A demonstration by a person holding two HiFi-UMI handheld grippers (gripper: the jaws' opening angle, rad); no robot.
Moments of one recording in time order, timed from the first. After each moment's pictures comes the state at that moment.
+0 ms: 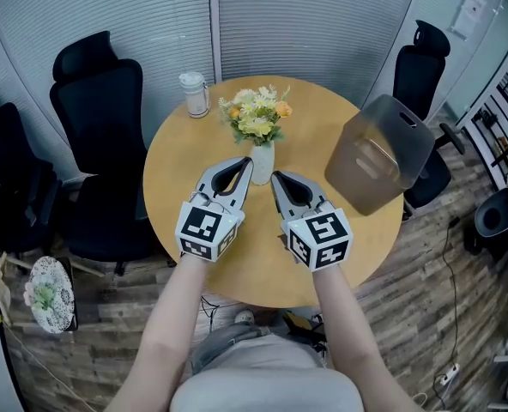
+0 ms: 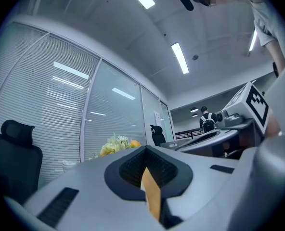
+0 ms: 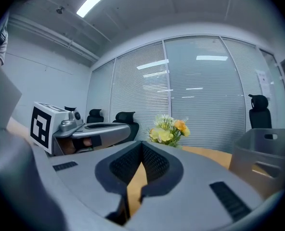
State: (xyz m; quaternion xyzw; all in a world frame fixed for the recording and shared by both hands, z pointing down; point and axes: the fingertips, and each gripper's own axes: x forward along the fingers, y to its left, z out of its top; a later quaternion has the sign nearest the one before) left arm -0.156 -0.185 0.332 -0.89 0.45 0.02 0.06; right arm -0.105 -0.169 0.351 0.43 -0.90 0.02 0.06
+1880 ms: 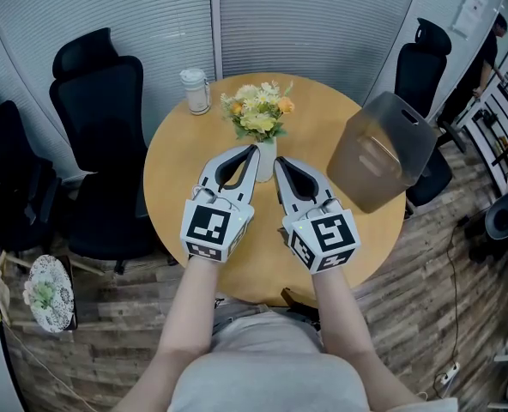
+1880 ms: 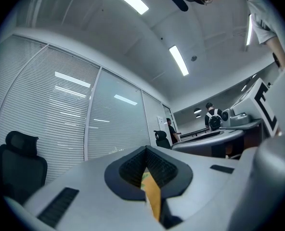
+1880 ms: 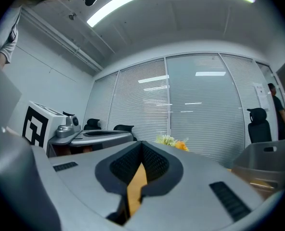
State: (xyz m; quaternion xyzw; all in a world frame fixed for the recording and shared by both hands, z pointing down) left arm -0.153 -0.176 0.297 -0.87 0.48 0.03 0.09; right arm -0.109 -0.161 0.305 0.44 -0.90 -0.05 -0.01
